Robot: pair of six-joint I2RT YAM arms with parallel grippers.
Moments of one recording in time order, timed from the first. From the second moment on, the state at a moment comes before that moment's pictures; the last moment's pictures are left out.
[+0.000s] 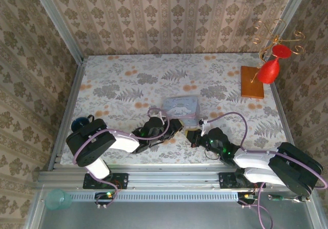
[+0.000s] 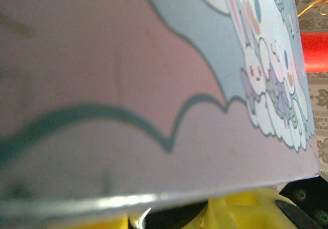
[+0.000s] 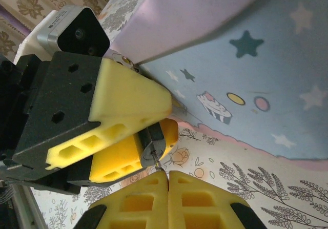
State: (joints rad) left arm -1.00 1.64 0.49 0.78 0.11 -1.45; right arm 0.77 1.17 0.11 0.71 0.00 0.66
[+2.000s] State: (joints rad) left arm -0.96 1.49 0.47 0.50 0.07 -1.28; right arm 0.92 1.42 0.21 0.81 0.09 0.48
